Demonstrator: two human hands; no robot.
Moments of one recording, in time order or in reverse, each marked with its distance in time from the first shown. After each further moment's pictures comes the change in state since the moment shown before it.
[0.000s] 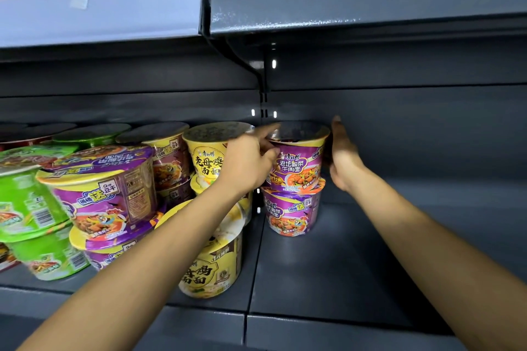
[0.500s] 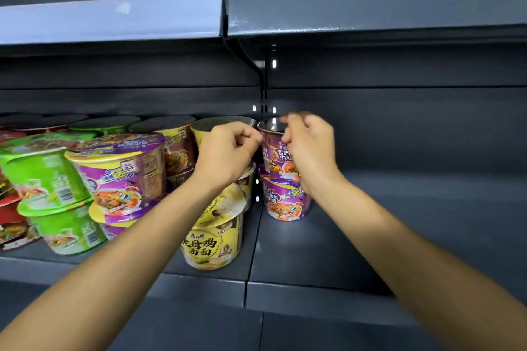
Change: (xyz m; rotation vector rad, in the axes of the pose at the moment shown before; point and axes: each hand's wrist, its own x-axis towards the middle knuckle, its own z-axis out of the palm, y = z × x) left_hand -0.042 0.002 -0.036 -0.175 0.177 -0.080; right_hand -0.129 -0.014 0.045 -0.179 -0.036 -0.462
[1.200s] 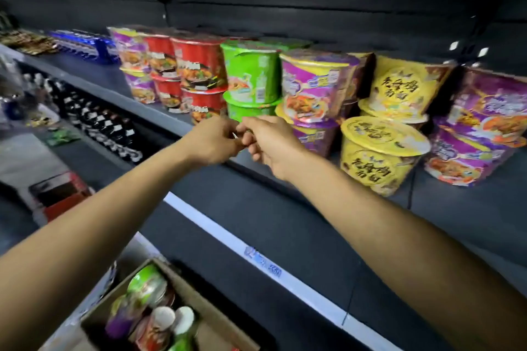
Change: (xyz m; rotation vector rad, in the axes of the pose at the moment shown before) left_hand -0.152 -0.145 -0.229 0.309 -0.249 -0.413; right_hand -0.193 0.026 0.234 0.032 -0.849 0.471
